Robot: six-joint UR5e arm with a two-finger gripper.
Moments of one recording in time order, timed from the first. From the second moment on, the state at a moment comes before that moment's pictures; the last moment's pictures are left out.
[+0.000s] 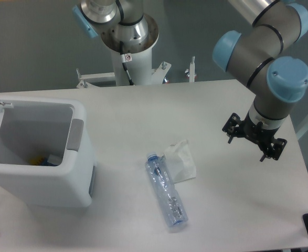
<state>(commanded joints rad) 2.68 -2.05 -1.30 -1.31 1.54 1.31</state>
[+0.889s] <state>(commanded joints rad) 2.65 -2.04 -1.45 -1.16 1.54 1.29</state>
